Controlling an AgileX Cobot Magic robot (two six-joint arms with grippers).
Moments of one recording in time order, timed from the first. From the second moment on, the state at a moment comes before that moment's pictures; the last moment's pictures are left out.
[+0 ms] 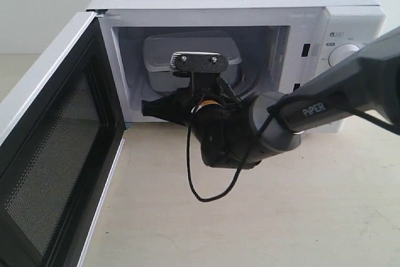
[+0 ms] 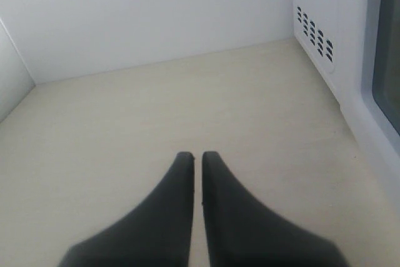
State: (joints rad) left arm 0.08 0.02 0.00 -0.07 0.28 0.25; right arm 0.79 2.15 -1.14 0.66 -0.64 -0.18
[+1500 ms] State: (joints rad) left arm 0.08 0.02 0.00 -0.07 0.28 0.25; right arm 0.93 1.10 -0.59 0.67 -0.13 -0.21
